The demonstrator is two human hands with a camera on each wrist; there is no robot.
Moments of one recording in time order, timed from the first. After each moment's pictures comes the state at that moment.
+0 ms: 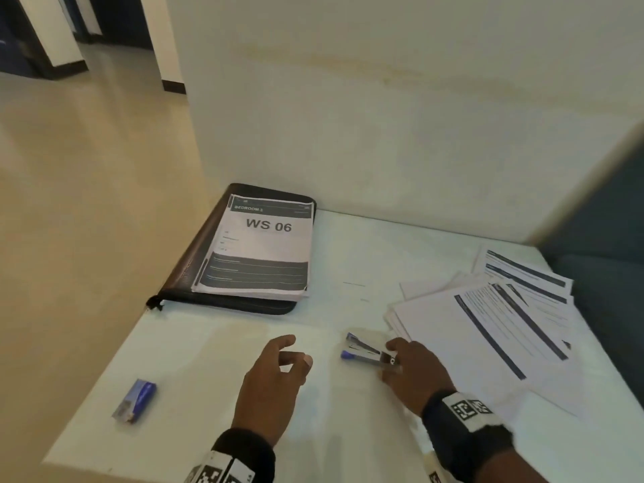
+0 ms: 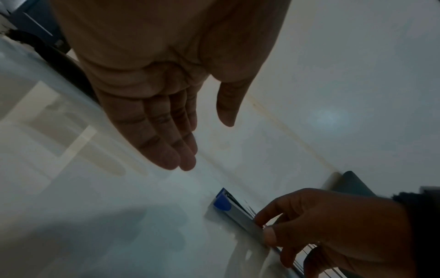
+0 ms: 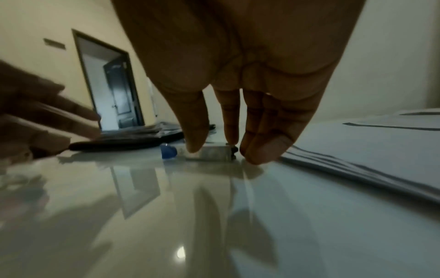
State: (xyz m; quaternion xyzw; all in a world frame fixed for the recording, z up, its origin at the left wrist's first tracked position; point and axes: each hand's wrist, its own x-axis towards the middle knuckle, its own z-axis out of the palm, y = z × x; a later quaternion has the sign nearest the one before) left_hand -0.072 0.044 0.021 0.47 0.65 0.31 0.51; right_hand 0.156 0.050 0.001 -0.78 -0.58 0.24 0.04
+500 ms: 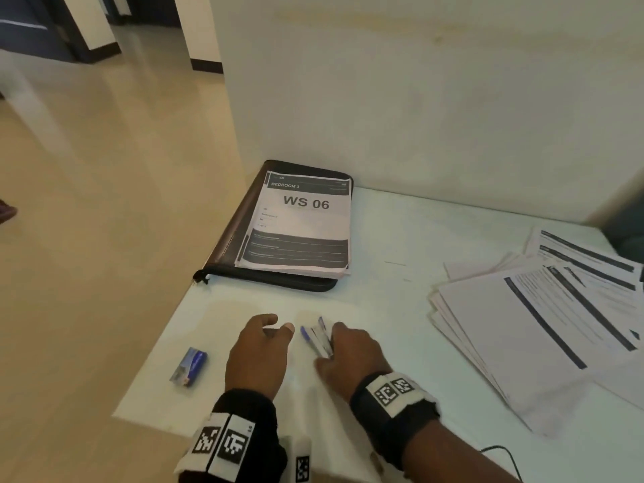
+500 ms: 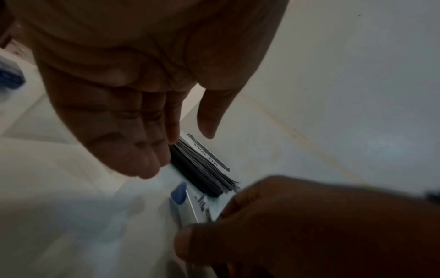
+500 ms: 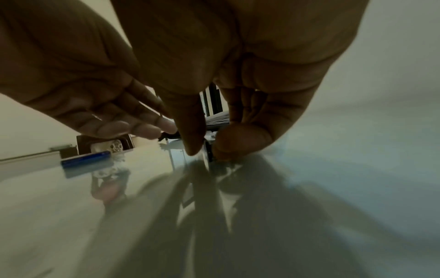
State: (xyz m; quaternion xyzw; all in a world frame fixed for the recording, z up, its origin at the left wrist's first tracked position) left_hand -0.139 0.058 0.012 0.40 0.74 0.30 0.45; right_hand 0.005 0.069 -0.014 -0.69 -0.67 0.28 0.00
